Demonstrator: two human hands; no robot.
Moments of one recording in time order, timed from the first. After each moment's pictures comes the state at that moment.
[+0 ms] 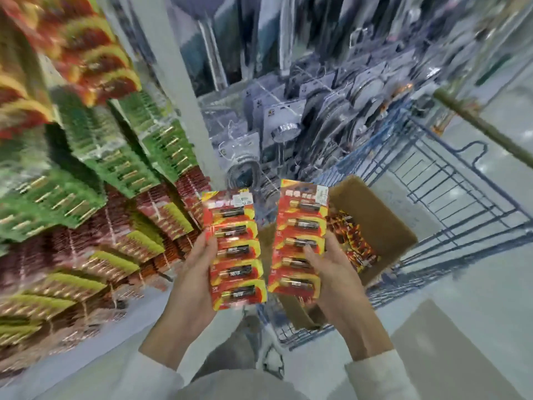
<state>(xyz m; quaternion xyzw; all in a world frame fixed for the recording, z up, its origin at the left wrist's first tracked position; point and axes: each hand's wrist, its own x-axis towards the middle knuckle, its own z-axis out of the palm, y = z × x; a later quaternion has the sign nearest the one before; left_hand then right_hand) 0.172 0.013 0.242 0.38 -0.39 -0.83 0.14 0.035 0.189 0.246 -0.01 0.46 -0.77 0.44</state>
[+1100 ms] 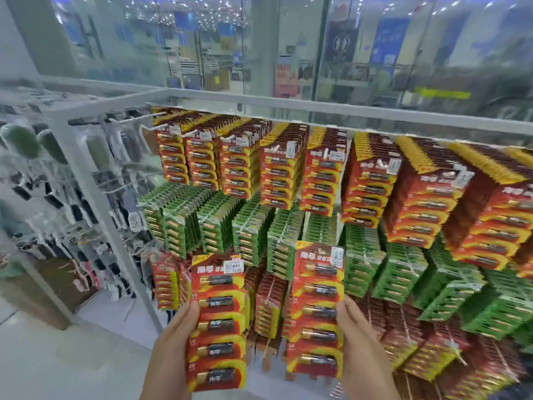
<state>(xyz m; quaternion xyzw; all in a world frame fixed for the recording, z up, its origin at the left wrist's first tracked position) 0.764 -0.151 0.334 0.46 -0.22 -0.64 0.57 0.513 -0.129 0.396 -0.15 0.45 -0.60 0.64</state>
